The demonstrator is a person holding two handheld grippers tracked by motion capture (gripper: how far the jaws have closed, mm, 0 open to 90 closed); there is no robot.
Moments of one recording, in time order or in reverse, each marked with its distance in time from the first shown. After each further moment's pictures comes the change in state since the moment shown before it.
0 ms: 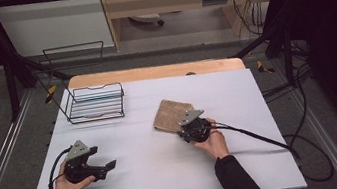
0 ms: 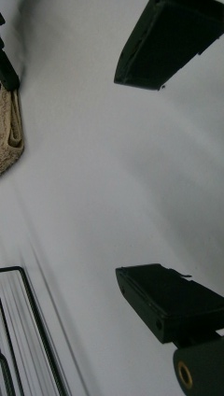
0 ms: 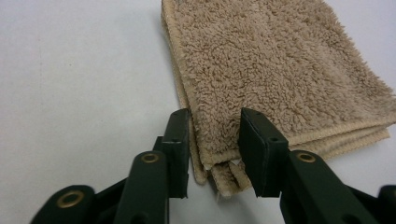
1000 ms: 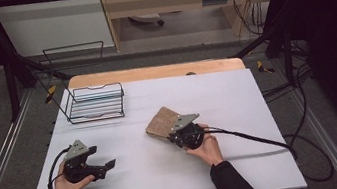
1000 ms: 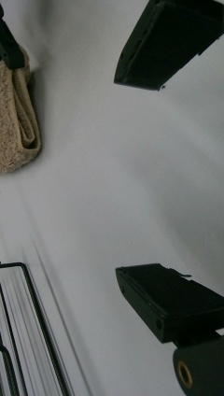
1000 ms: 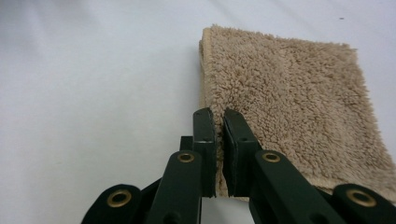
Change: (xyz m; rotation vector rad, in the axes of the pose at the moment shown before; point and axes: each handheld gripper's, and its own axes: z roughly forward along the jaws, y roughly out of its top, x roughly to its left) left arm 0.001 0.001 -0.002 -0.006 0.007 -0.010; right arm 0.033 0.021 -0.013 -0.081 0.140 0.027
